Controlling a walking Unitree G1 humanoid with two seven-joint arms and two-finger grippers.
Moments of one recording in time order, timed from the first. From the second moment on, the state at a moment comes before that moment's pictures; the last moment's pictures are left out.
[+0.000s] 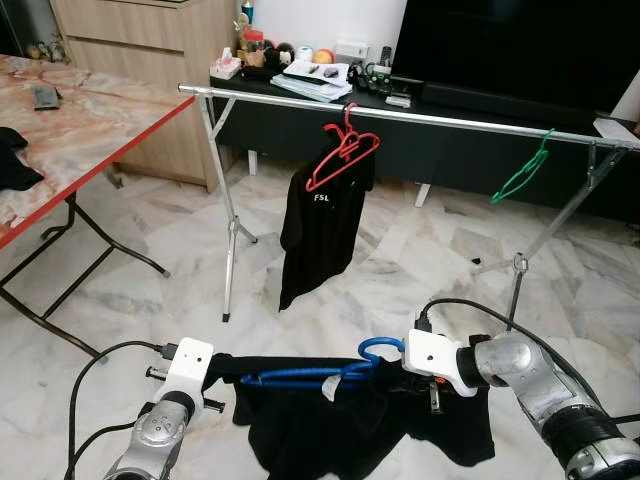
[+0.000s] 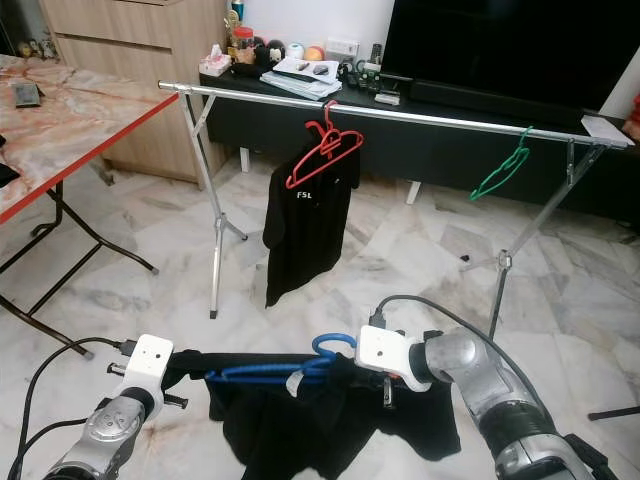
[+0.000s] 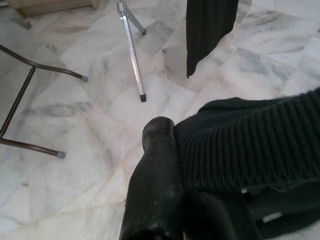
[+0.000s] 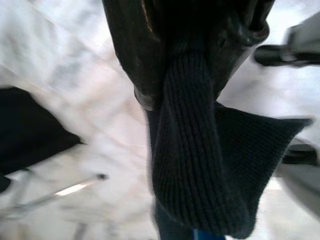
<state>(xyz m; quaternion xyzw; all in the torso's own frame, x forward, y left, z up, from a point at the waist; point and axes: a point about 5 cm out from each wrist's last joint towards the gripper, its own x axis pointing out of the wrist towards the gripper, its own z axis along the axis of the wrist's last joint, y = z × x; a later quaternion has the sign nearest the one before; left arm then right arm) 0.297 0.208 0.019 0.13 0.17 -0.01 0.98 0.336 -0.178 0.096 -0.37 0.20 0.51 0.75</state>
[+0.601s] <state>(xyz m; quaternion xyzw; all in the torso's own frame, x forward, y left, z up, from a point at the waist) 0.315 0.208 0.048 0.15 0.13 -0.06 0.98 0.335 -0.173 0.066 -0.44 0.24 0.45 0.74</state>
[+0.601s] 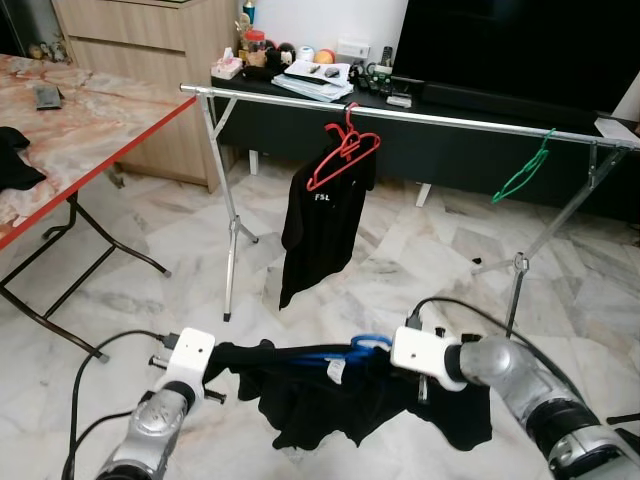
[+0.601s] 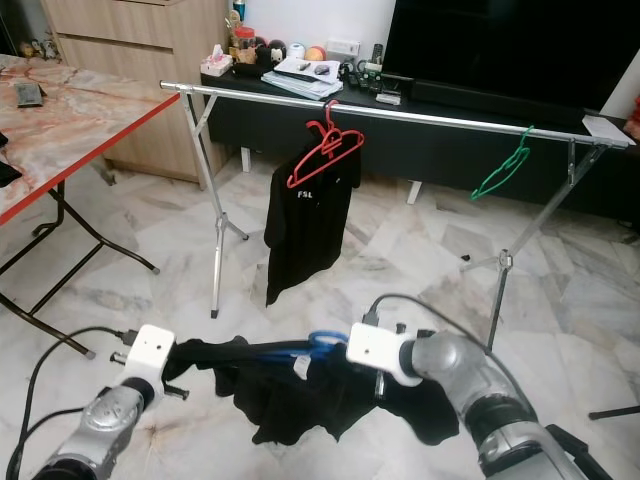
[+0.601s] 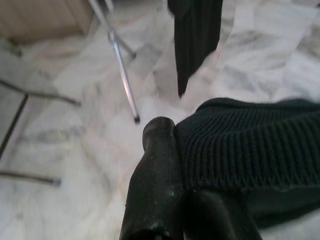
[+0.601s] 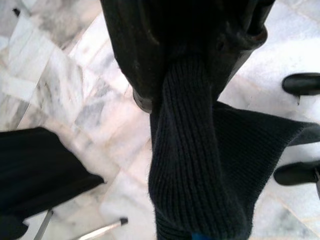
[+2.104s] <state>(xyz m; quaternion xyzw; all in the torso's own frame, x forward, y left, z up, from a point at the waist) 0.293 0.110 0.155 0.08 0.06 -0.43 0.90 0.340 -0.127 0.057 -0.17 0.25 0.39 0.87</state>
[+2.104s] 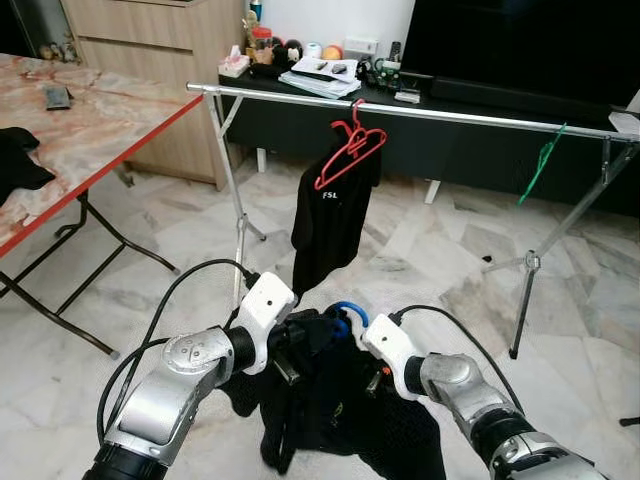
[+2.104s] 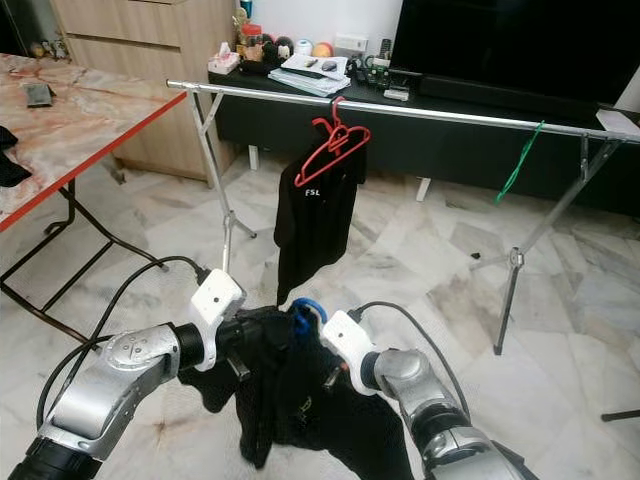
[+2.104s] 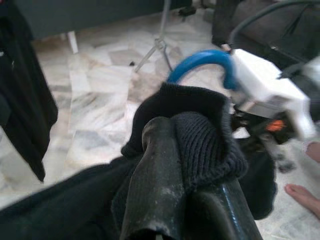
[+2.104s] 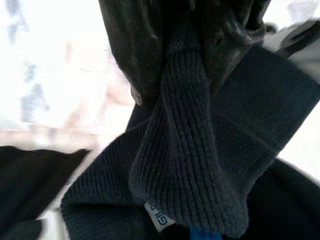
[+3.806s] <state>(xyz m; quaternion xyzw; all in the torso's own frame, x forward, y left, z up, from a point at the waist) 0.267 0.106 0.161 0.06 0.09 -0.52 0.85 0.346 -0.129 0.063 -0.15 0.24 0.36 0.89</state>
